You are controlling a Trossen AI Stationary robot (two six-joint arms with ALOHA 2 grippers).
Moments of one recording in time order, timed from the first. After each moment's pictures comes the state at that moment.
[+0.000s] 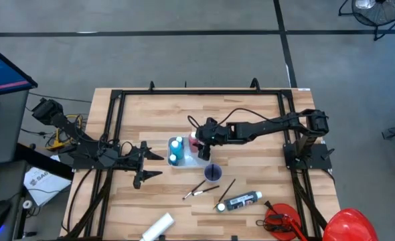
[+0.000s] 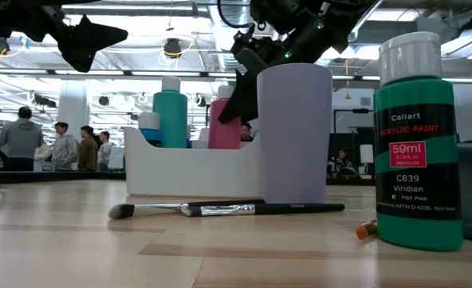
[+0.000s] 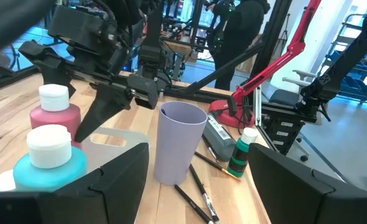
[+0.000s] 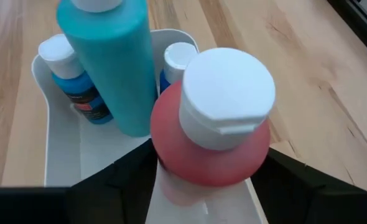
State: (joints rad) left arm -0.59 0.87 0.23 0.55 -0.57 -0.25; right arm -0.02 1.79 1.14 -0.08 0.18 0.11
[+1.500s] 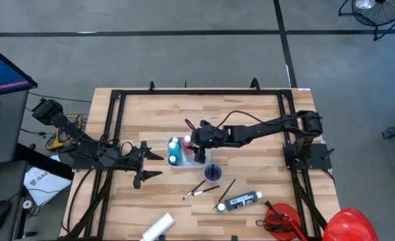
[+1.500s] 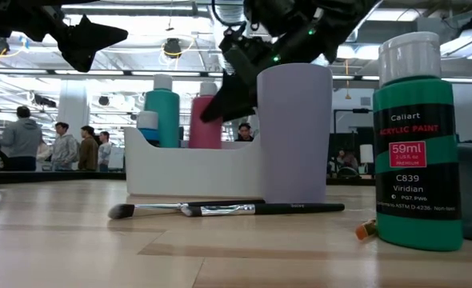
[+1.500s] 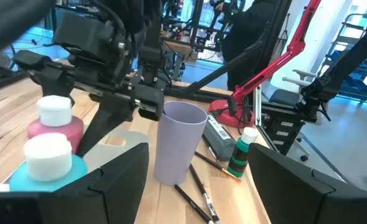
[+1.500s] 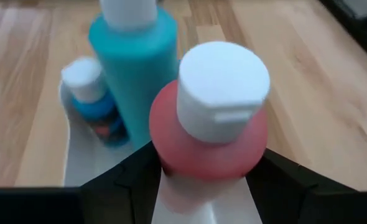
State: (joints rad) left arm -0.59 0.87 0.23 0.55 -0.57 -0.25; right arm -0.01 1.86 1.15 0.07 0.15 0.04
